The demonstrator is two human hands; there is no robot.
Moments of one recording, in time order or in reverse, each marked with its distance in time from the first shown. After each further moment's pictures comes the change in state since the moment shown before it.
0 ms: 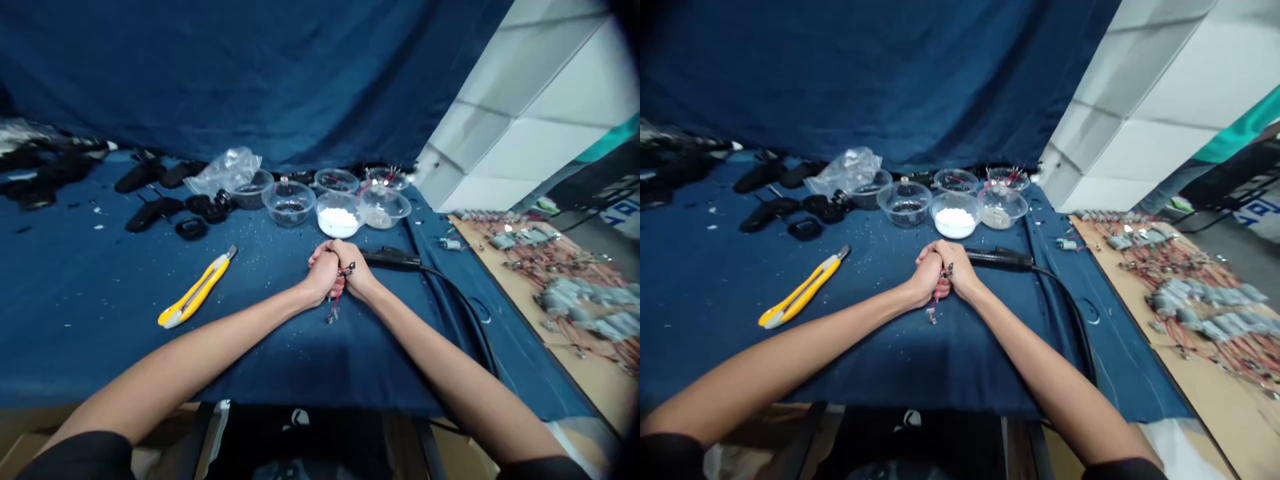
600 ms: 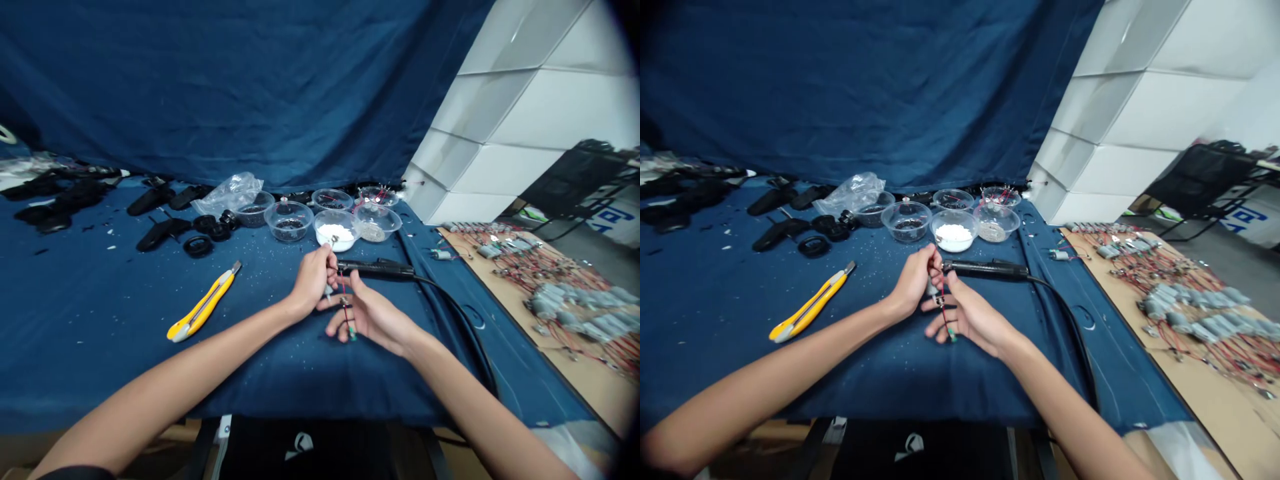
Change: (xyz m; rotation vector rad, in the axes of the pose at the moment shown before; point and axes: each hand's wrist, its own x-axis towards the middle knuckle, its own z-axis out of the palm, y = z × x) left_hand -0.029 0.030 -0.003 0.062 0.043 0.395; right_hand -0.071 -0.030 -0.007 0.315 -0.229 0.365
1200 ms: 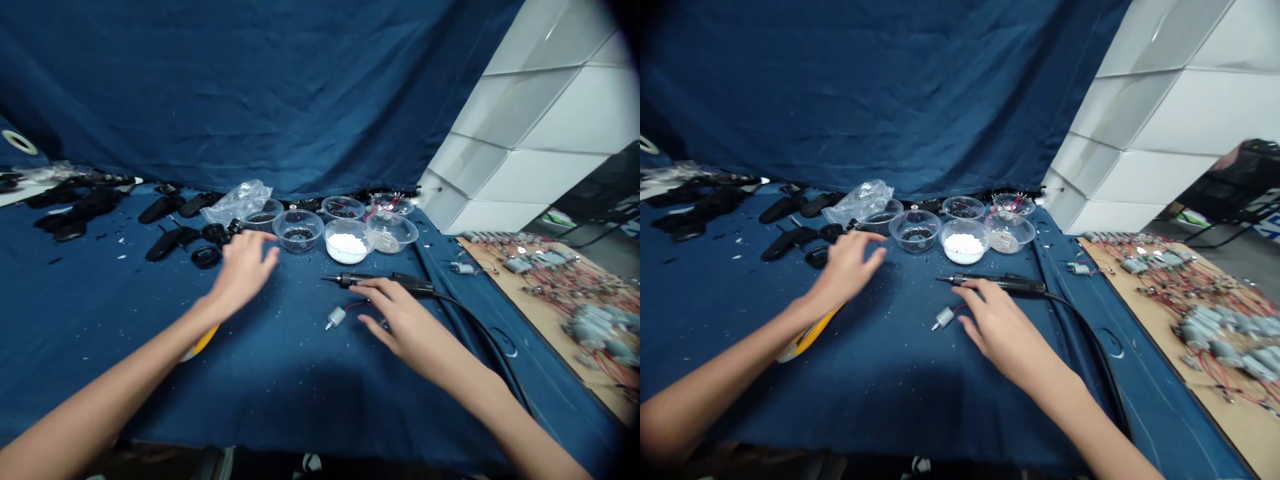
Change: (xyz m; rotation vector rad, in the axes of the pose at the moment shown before) left_hand 0.000 0.056 -0.130 1.486 0.306 0.412; right_hand -0.012 -0.026 -0.019 -1.784 0.260 -0.578
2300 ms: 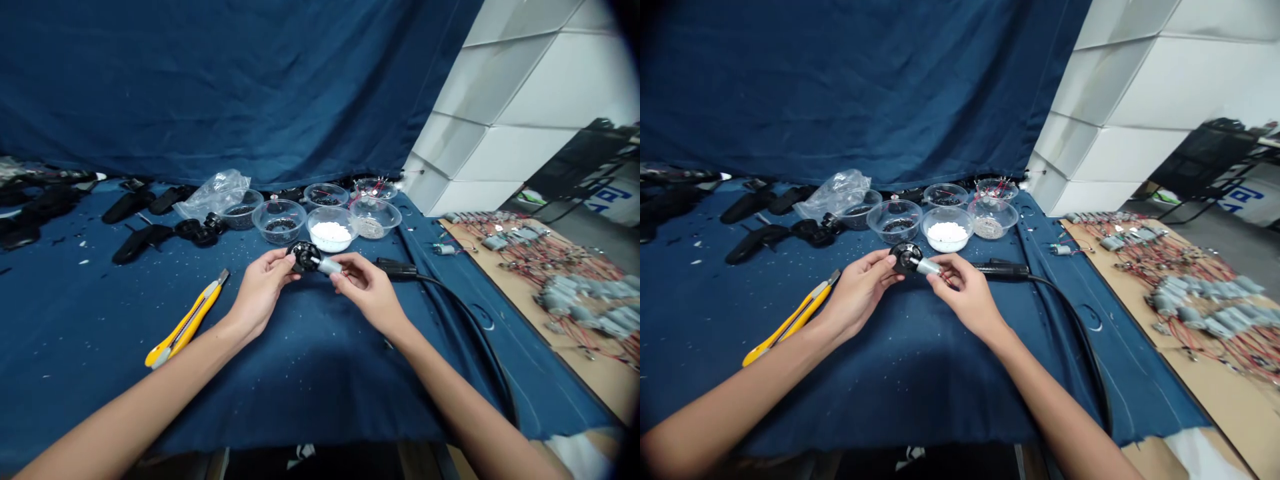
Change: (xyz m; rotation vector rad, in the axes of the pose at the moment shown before) left_hand -0.025 0.072 0.034 -1.508 -0.145 -0.500; right_hand 0.029 -0.002 0.035 1.082 0.286 0.313
